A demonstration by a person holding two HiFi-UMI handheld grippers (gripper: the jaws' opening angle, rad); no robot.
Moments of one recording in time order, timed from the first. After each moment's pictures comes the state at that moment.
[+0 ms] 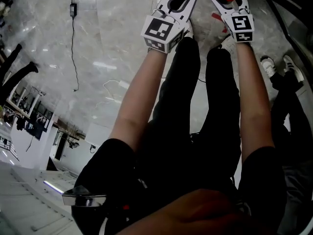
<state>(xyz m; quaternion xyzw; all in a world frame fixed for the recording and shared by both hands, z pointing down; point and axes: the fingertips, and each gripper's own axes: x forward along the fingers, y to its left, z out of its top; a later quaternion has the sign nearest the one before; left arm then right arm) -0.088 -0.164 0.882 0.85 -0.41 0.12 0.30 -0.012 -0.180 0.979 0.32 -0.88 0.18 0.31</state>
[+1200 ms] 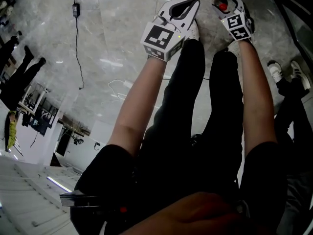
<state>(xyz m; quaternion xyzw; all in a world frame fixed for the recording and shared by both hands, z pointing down) -0.086 -0.143 0.906 0.85 -0.40 0.15 0.31 -0.009 -0.123 1.097 0.20 -0.87 0.15 0.42</state>
